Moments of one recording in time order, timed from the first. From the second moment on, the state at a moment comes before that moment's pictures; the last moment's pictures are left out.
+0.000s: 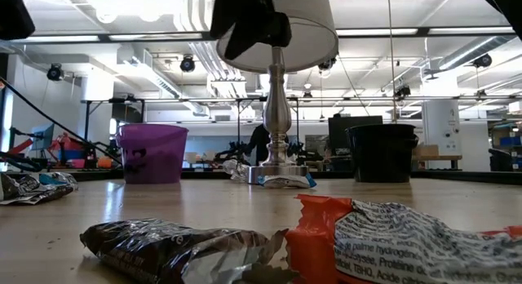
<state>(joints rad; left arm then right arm) -0.54 1.07 0.92 -0.85 0.46 -0.81 0.17 2.16 2.15 -1.09 -0.08 0.45</state>
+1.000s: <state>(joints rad) -0.54 0.98 0.92 -1.21 -0.25 -0.87 0.13 2.19 2.15 -0.99 0.01 0.41</state>
